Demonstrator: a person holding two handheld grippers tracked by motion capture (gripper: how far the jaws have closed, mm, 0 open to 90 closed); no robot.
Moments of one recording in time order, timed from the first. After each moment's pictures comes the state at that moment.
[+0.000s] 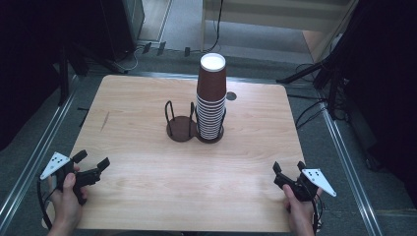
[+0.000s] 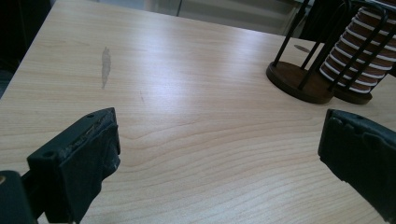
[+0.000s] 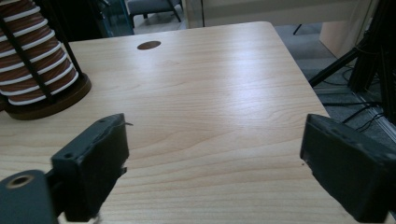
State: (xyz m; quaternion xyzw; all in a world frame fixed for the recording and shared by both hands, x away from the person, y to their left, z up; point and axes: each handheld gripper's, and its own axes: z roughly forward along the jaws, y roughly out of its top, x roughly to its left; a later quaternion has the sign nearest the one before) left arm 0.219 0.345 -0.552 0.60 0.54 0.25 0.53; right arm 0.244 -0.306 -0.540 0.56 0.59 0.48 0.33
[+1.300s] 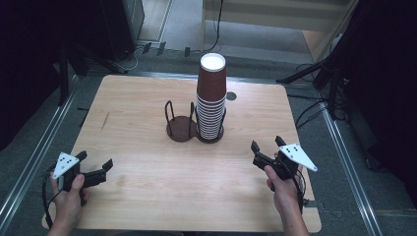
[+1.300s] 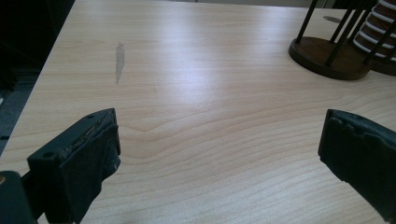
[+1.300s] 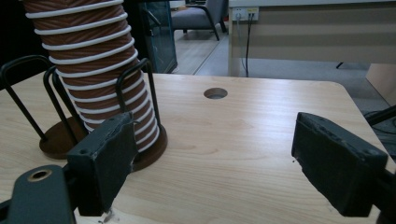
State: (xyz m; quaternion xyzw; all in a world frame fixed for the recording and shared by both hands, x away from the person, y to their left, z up) left arm 0.218 0.330 -0.550 0.63 0.54 0.30 0.47; right arm 0.274 -0.231 -0.472 0.48 0.63 0.52 0.33
